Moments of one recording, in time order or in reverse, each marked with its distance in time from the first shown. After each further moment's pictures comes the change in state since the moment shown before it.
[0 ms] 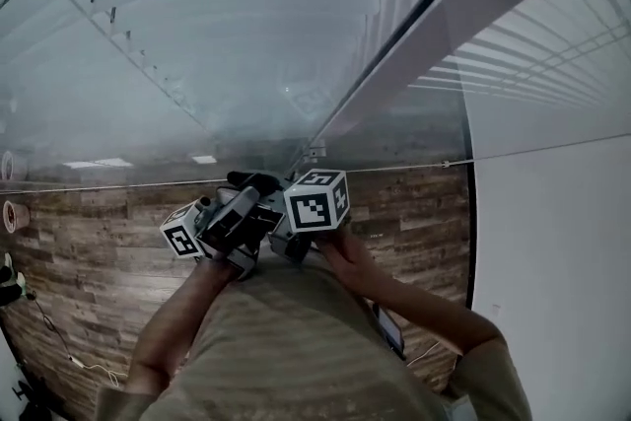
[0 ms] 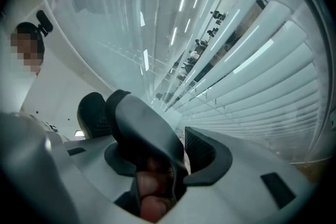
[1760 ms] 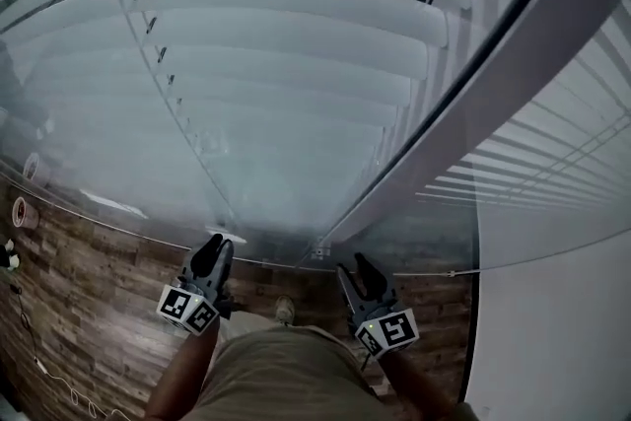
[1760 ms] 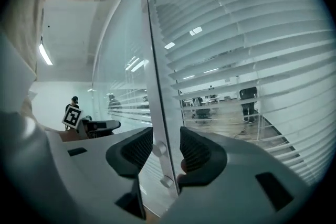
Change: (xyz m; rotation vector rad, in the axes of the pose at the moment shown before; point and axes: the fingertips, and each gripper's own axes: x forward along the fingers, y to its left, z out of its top) left arm -0.131 0.081 0.063 1.042 0.012 0.860; right arm -0.187 -0.085 0.025 -0.781 -0.337 -0.571
